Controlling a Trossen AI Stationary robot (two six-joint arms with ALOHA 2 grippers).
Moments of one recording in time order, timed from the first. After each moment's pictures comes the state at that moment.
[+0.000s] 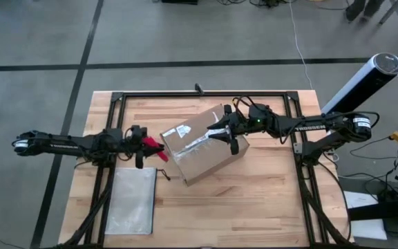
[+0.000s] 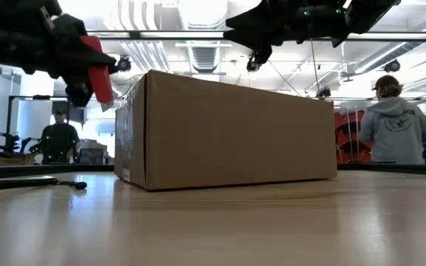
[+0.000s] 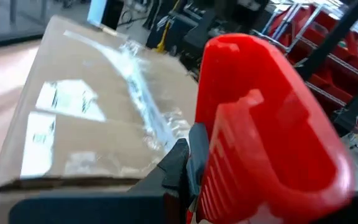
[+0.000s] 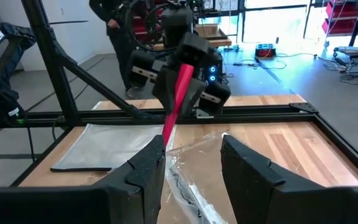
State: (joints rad) left arm 0.03 0.52 0.17 0.22 0.02 -0.45; right arm -0.21 1.36 0.79 0.48 -0.33 0.03
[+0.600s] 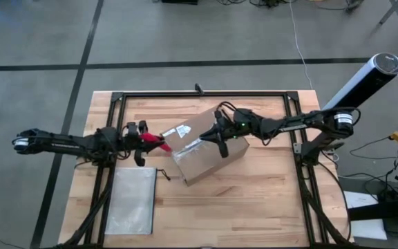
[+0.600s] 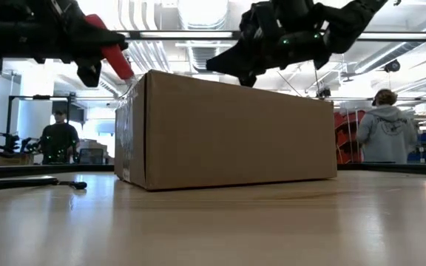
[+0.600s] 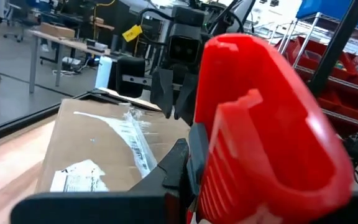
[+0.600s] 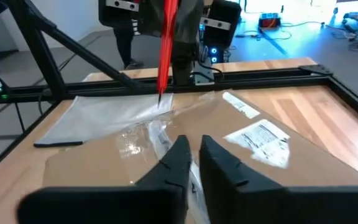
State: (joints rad) left arm 0.02 0.59 0.17 0.48 -0.06 -0.31; right arm -0.20 1.60 0.85 0.53 -0.36 0.03
